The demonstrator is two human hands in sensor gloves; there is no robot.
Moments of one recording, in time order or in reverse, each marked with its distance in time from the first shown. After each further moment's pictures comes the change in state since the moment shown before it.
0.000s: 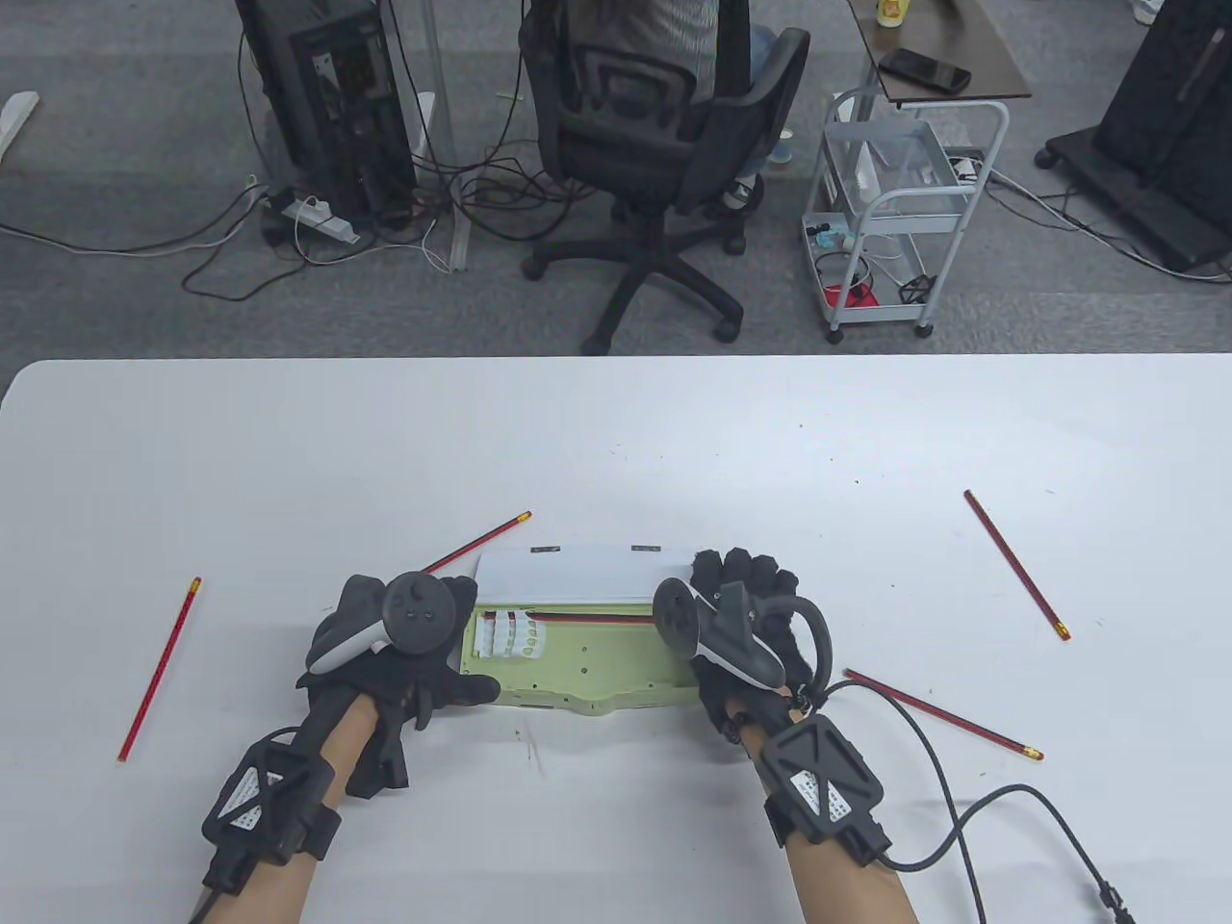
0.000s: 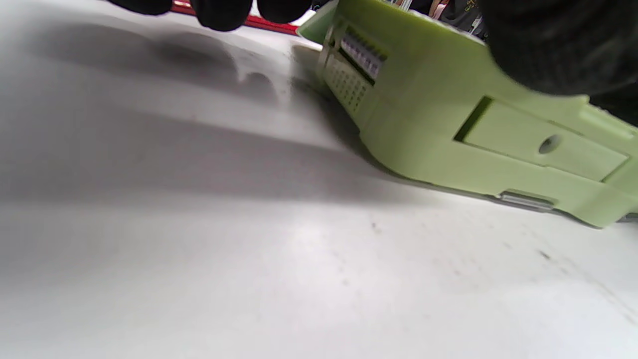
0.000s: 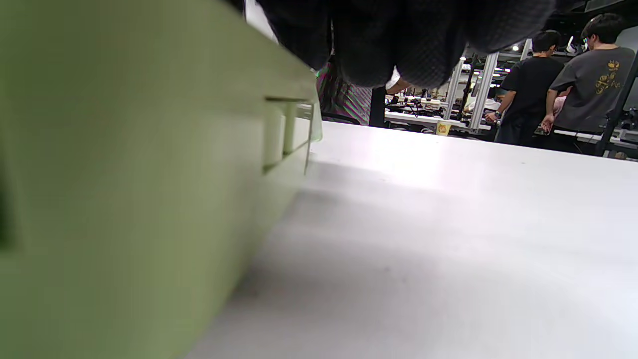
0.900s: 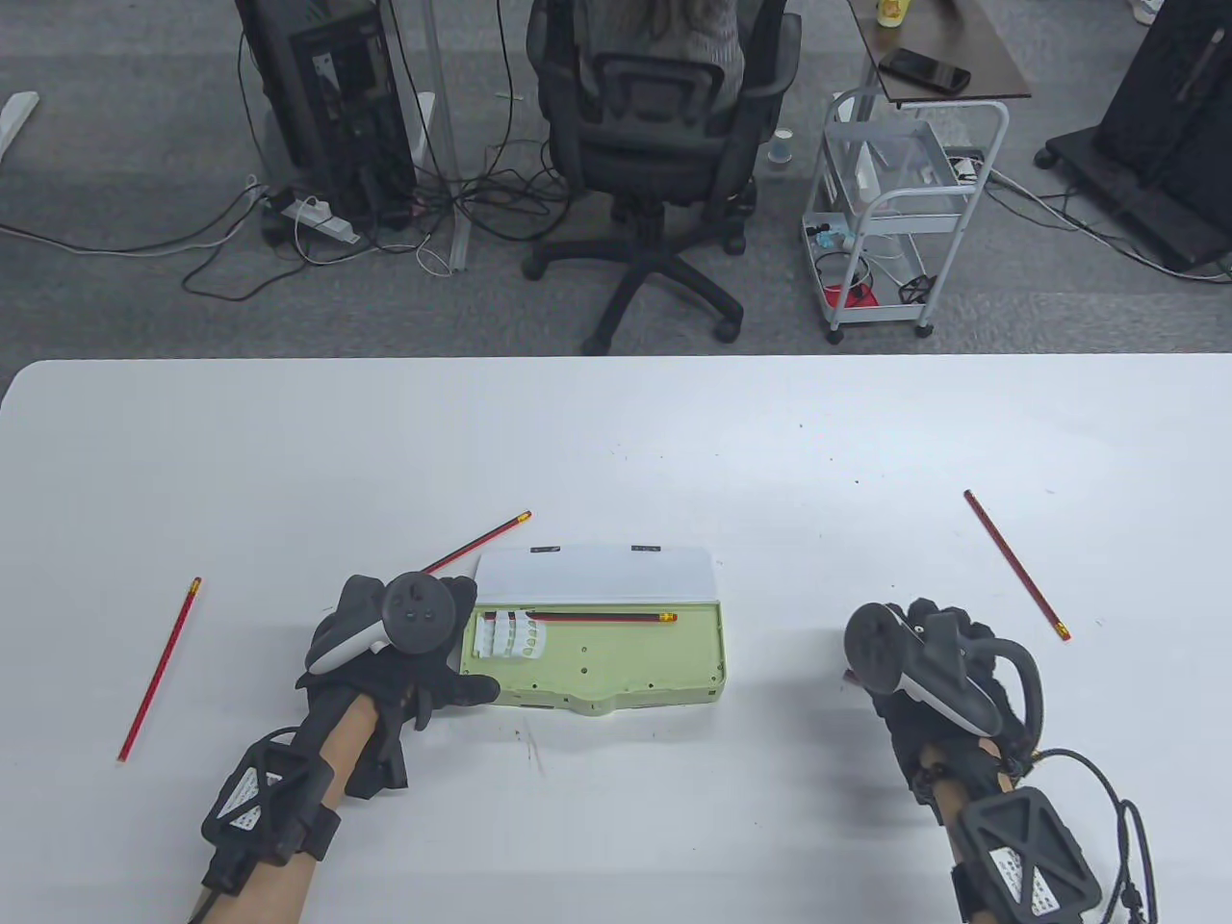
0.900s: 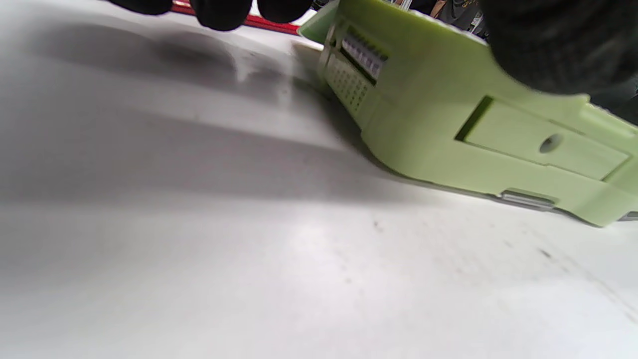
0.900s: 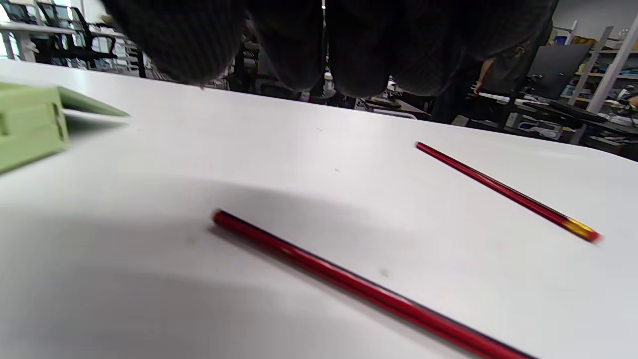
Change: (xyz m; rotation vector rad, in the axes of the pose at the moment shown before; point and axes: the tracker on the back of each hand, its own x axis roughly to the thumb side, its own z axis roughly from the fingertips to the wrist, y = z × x) left_hand 0.000 0.001 0.000 -0.003 0.002 -0.004; right_hand -0.155 -0.027 0.080 0.174 0.155 0.033
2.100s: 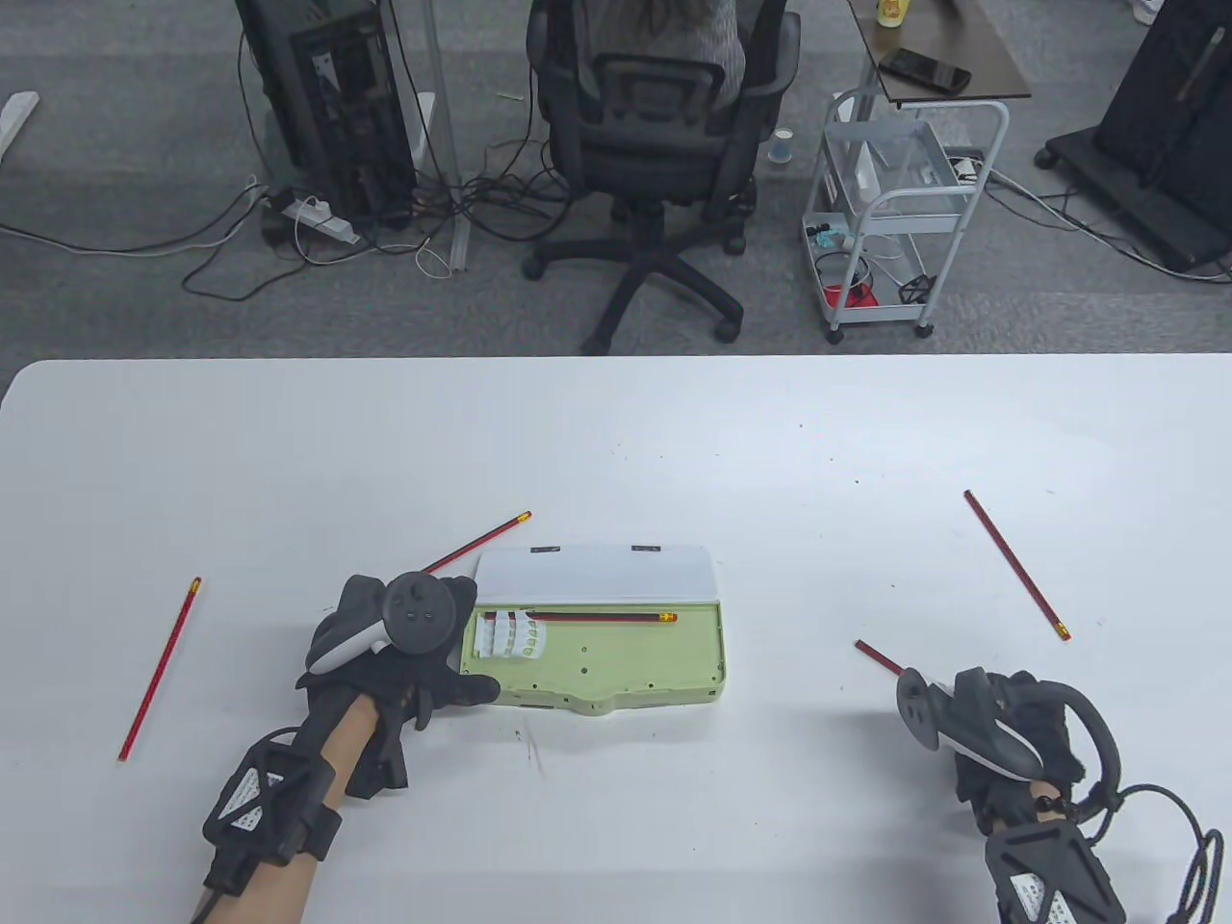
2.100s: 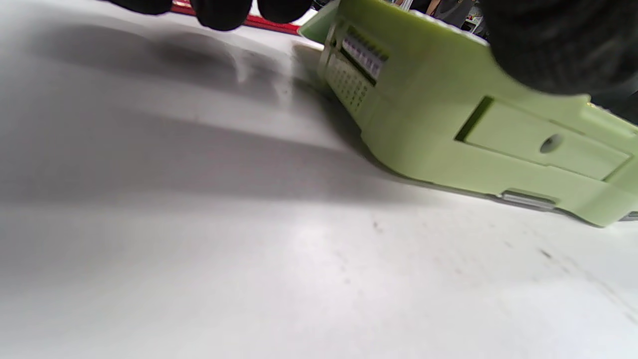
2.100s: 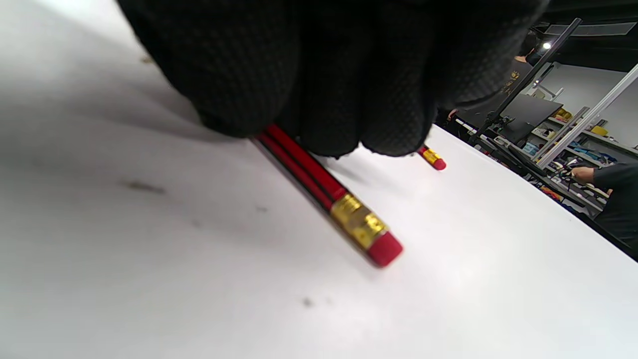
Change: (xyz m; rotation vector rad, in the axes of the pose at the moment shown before) left_hand 0.000 0.000 0.000 -0.001 0.003 0.000; right_hand -0.041 0.065 0.003 0.038 -0.011 0.341
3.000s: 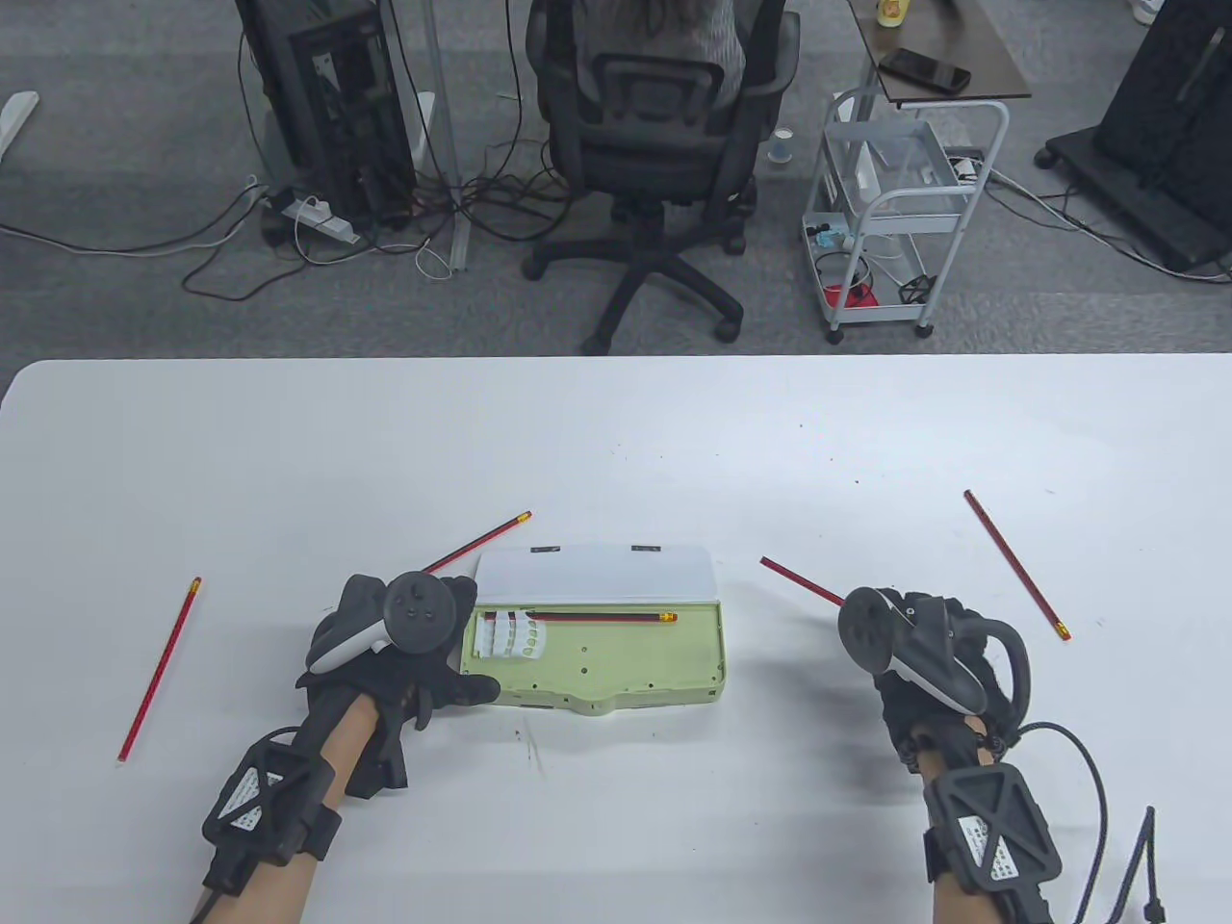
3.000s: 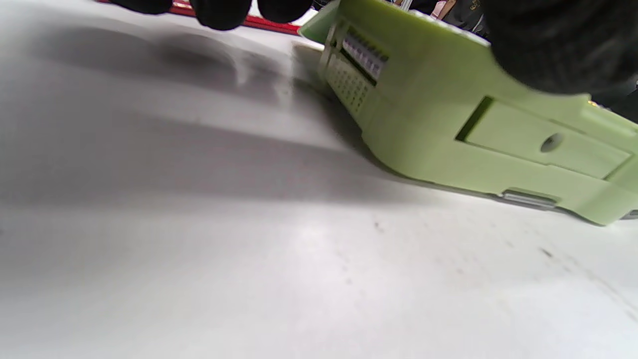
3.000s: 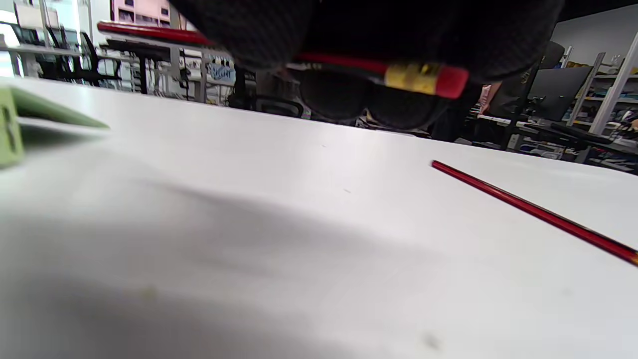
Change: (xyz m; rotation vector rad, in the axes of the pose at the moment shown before) left_hand 0.000 0.000 0.000 -0.001 0.001 -0.006; right_hand 0.041 -0.090 -0.034 -0.173 -0.007 -0.389
